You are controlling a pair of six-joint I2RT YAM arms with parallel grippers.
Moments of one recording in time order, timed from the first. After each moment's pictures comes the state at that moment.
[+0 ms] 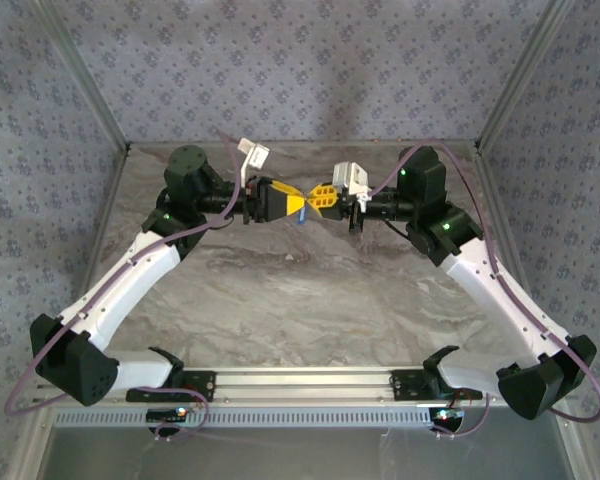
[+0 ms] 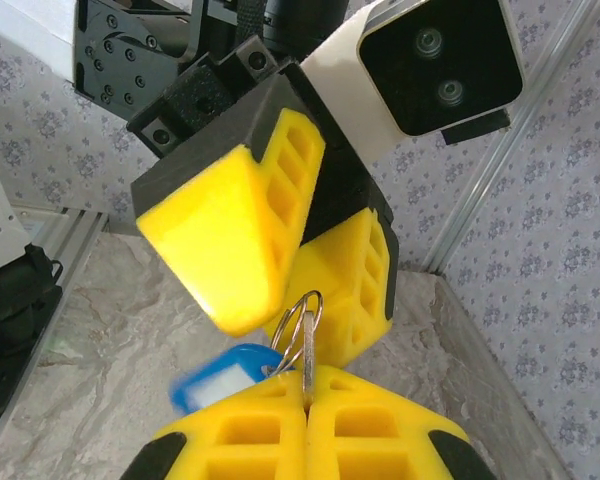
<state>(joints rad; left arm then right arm) -0.52 1.28 1.21 0.11 1.10 -0.71 0.53 1.20 1.29 -0.27 -0.83 -0.46</state>
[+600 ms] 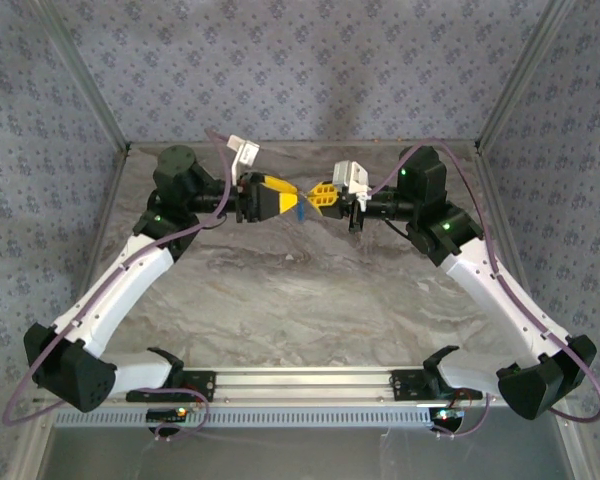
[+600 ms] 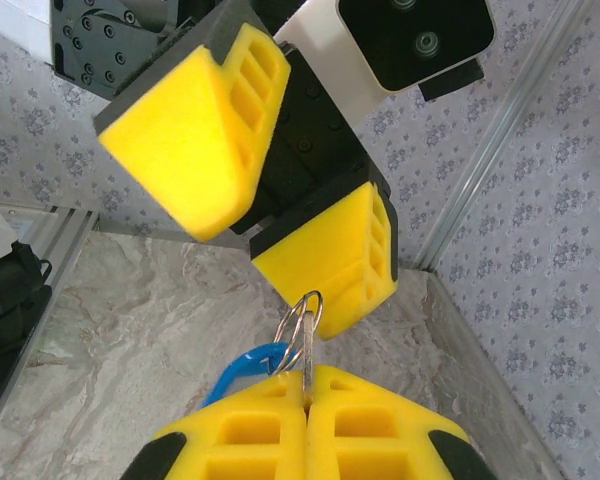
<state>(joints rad) -0.49 1.24 1.21 0.10 1.08 -0.71 0.53 1.20 1.29 -0.27 -0.82 -0.46</state>
